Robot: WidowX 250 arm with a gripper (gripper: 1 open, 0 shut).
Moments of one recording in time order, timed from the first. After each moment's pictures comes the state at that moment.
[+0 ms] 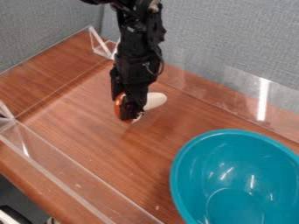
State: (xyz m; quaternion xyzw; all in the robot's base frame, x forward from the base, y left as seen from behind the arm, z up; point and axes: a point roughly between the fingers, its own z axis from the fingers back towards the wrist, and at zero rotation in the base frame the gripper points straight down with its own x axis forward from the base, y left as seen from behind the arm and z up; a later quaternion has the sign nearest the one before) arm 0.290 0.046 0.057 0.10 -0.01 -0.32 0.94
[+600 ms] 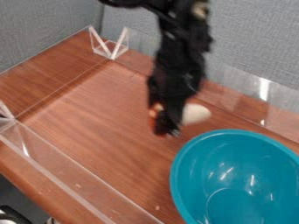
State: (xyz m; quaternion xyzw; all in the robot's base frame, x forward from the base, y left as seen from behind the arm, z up) arm 0.270 -0.043 0.076 0.10 -0.04 -0.43 0.90
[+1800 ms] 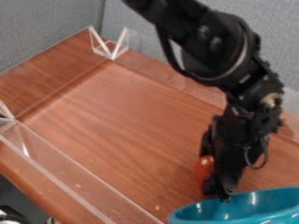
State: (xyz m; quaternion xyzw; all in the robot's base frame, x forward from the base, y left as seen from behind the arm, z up) arm 0.248 -0.125 0.025 0.07 -0.03 -0.51 0.85
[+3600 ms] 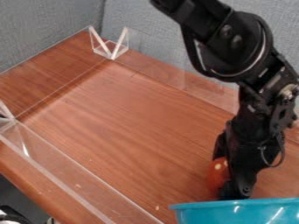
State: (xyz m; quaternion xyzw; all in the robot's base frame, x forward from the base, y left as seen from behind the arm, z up) arm 0.248 -0.137 0.022 0.03 0.00 -0.53 0.85
